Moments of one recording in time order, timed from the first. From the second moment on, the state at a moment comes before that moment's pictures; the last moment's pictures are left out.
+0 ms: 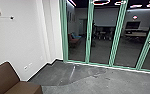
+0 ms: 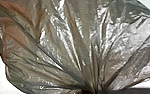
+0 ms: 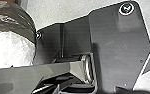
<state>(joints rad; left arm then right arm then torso) 1.40 2.97 -2.73 -0.20 0.12 0.21 -1.61 2.92 -2.49 -0.14 0.16 0.17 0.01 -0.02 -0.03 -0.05</state>
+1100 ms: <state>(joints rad) 1.40 2.97 -2.73 -0.20 0.12 0.21 -1.61 2.97 -2.57 -0.14 0.16 0.17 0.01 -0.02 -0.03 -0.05</state>
